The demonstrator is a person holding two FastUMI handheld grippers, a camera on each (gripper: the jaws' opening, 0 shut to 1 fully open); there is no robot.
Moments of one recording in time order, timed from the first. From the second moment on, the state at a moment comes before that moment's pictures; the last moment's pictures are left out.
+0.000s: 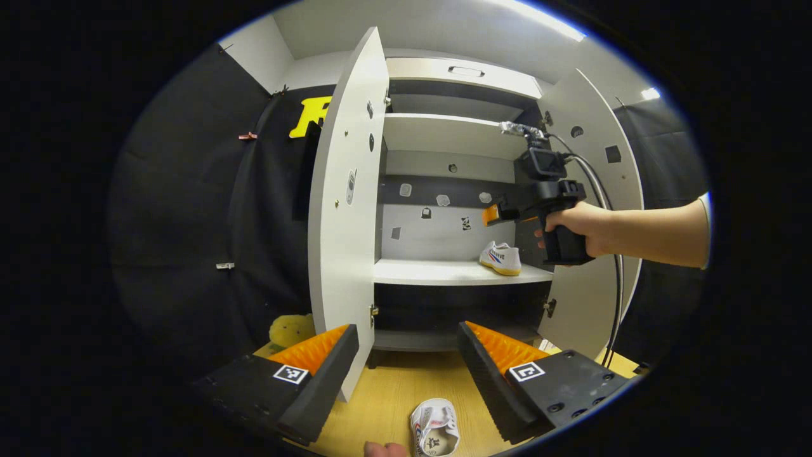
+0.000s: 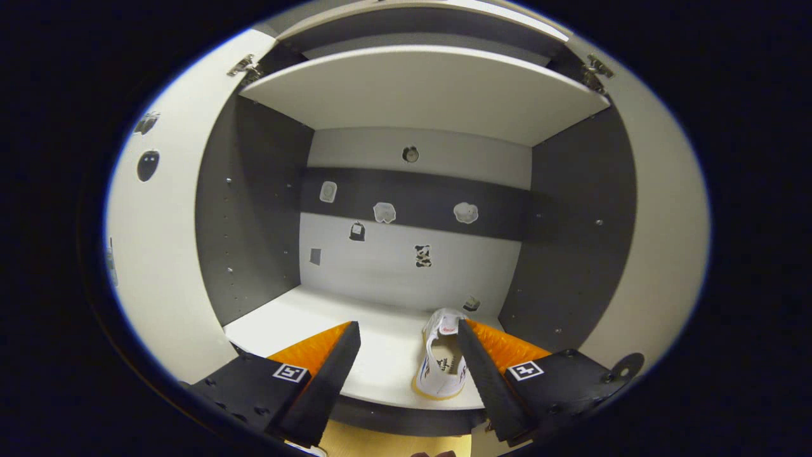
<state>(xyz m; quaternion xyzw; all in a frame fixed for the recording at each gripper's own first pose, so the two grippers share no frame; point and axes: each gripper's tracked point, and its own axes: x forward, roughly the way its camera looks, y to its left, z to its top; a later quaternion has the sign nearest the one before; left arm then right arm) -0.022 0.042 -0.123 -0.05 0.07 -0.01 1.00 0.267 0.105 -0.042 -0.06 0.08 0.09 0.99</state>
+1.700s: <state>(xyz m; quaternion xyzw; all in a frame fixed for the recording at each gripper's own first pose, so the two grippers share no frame) -0.002 -0.009 -0.441 0.04 0.30 -0.08 0.95 0.006 -0.015 -0.041 -0.05 0.07 0.06 0.99</state>
